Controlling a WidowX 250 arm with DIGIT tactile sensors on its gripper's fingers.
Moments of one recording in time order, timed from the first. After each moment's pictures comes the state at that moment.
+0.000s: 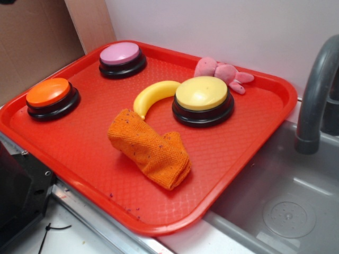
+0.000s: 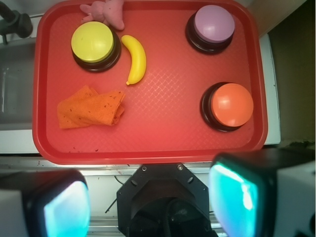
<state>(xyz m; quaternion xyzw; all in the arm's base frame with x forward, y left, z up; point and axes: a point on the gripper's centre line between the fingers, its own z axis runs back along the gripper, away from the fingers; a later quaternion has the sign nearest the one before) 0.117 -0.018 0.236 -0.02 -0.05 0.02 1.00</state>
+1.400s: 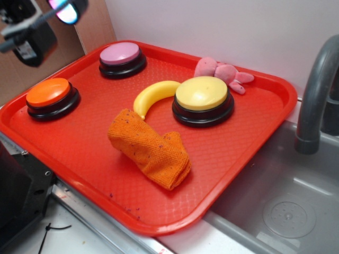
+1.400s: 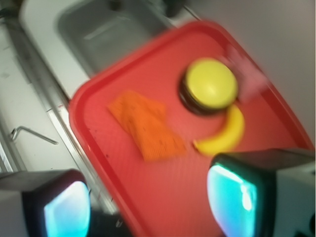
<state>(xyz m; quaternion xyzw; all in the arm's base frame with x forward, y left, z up) 0.153 -0.068 0.185 -0.06 -0.13 -0.51 0.85</state>
